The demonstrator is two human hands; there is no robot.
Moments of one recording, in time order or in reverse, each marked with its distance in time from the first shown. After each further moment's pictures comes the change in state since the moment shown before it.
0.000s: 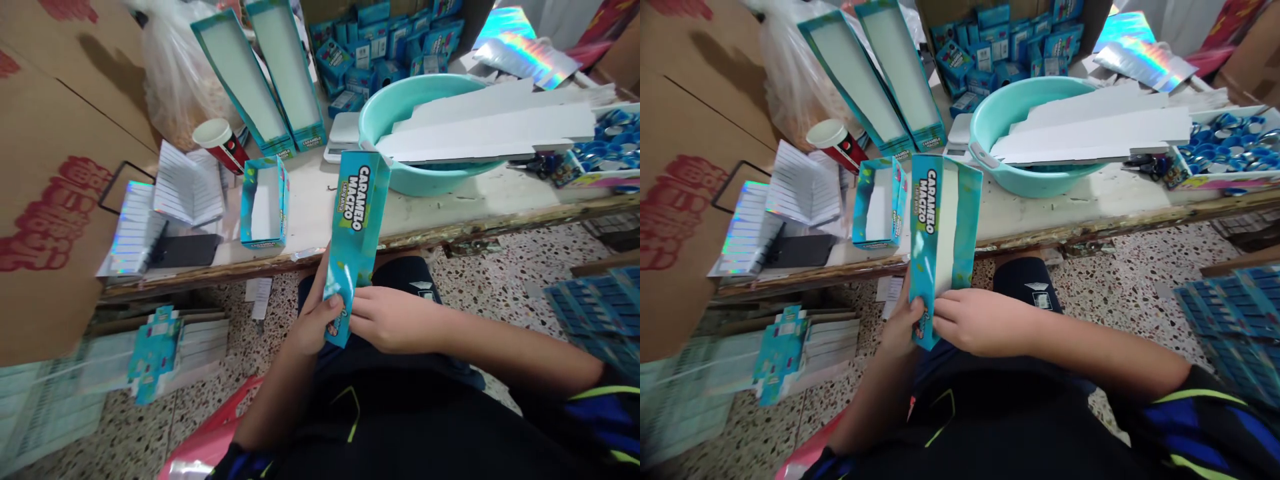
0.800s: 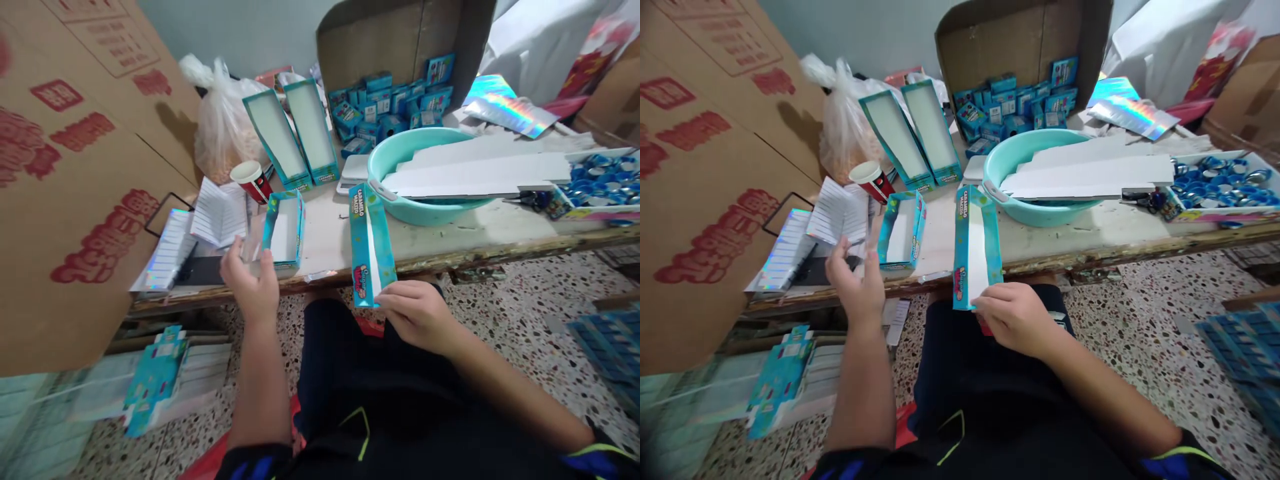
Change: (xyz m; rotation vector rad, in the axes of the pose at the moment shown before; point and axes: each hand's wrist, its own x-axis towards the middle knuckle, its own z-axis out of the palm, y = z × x) left_hand 0.077 0.039 -0.096 0.841 0.799 0.591; right_hand -0.021 0.010 -0.001 0.022 0.415 0.300
